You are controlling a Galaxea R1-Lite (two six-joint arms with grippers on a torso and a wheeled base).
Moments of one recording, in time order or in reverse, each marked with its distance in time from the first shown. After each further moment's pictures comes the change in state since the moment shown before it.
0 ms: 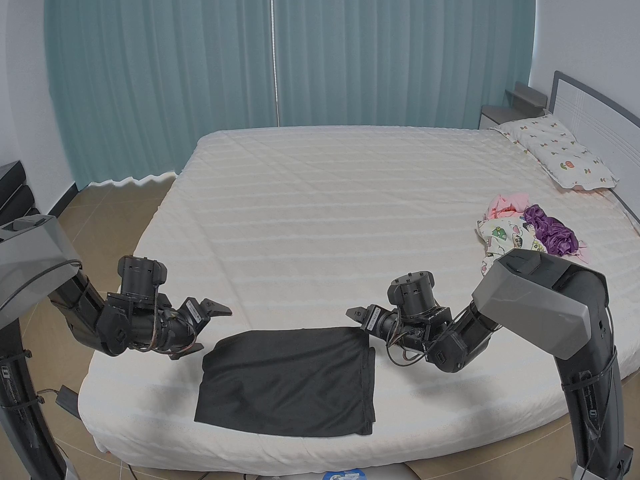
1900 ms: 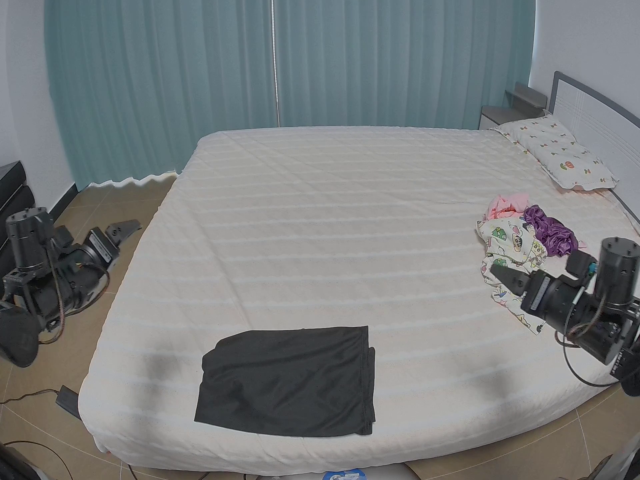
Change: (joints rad) left arm 0.197 -0.591 0.216 -0.134 0.180 0.163; right arm -0.191 -1.060 0.869 -0.160 -0.075 -0.305
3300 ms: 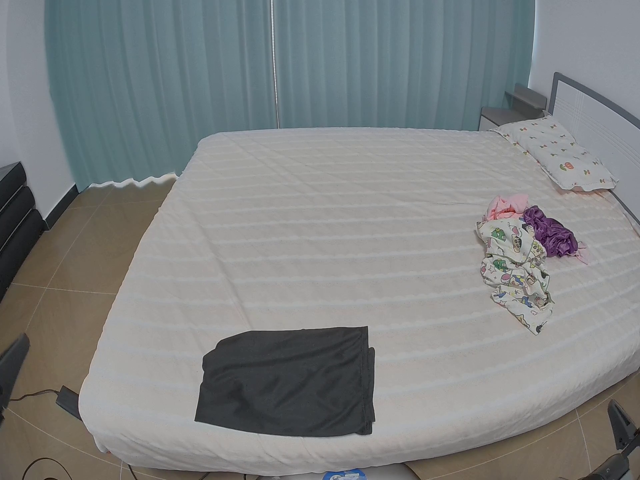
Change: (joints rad) left arm -0.007 -1.084 -0.054 1.011 -0.076 0.689; right arm -0.291 -1.312 0.019 1.213 0.138 -0.606
